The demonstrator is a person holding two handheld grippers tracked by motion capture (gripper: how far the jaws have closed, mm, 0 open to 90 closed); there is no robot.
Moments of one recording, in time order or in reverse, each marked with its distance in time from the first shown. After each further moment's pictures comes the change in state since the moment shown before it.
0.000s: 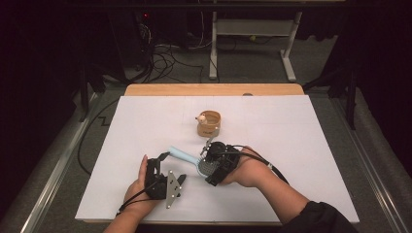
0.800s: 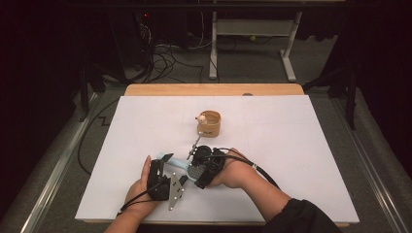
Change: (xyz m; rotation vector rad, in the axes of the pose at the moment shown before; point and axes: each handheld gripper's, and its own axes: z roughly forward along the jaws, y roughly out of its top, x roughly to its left) left arm -0.005 0.003 0.001 -0.007 -0.011 0.031; right arm 0.012 0.025 0.026 0.029 0.014 -0.055
